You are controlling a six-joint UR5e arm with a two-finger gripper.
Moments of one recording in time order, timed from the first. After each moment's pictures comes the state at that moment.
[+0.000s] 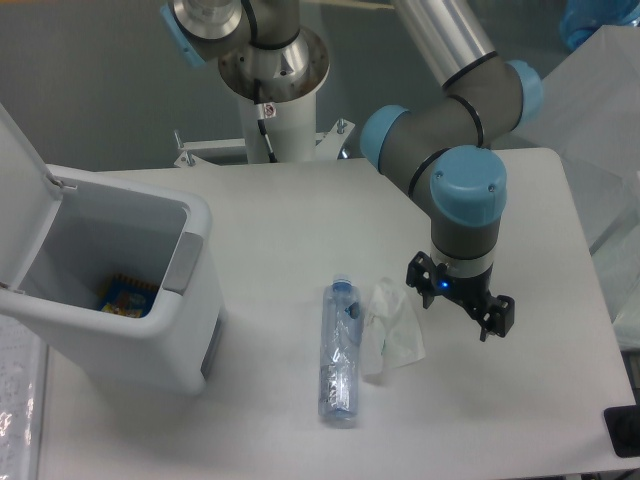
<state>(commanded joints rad) 2.59 -2.04 -1.50 -0.97 1.61 1.26</state>
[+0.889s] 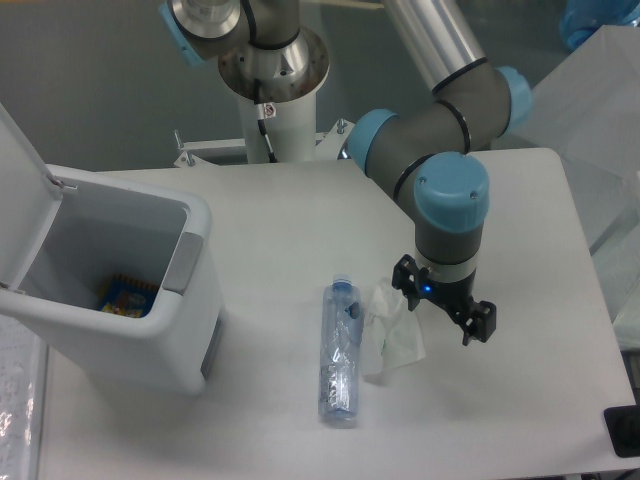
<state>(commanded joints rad) 2.57 -2.03 -1.58 -0.94 1.60 1.26</state>
